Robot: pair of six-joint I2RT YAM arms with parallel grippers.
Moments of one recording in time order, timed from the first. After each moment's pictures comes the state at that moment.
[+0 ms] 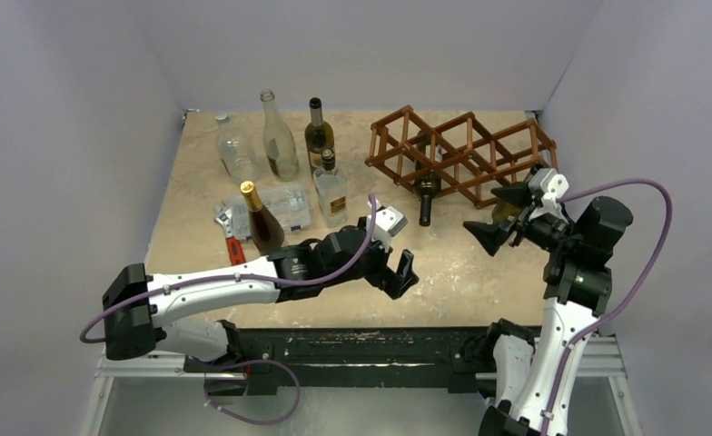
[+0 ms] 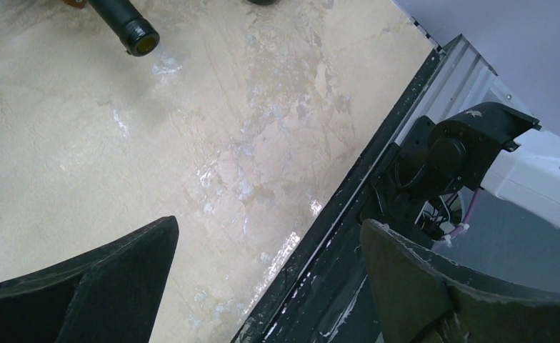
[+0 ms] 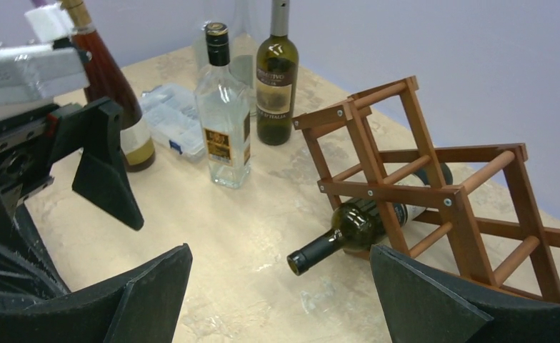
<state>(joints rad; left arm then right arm) -1.20 1.30 0.97 -0.09 -0.12 -0.44 -0.44 0.69 0.96 -0.55 -1.21 -0.31</state>
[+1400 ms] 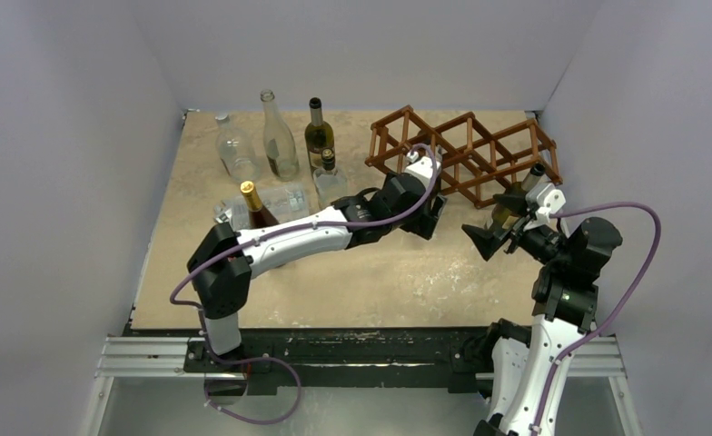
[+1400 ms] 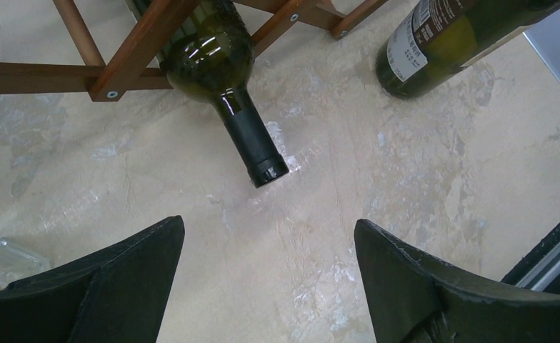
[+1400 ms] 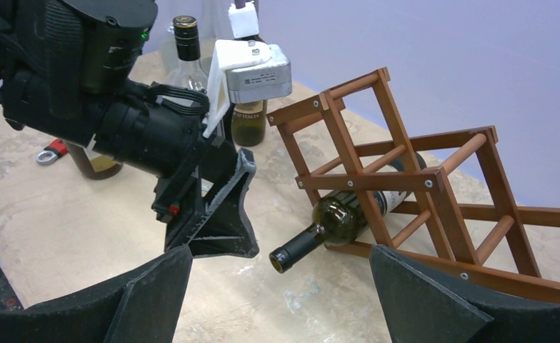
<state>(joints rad) -1.04 1.81 1.50 -0.27 -0.27 -0.36 -0.44 0.55 0.78 -0.36 -1.14 -0.20</state>
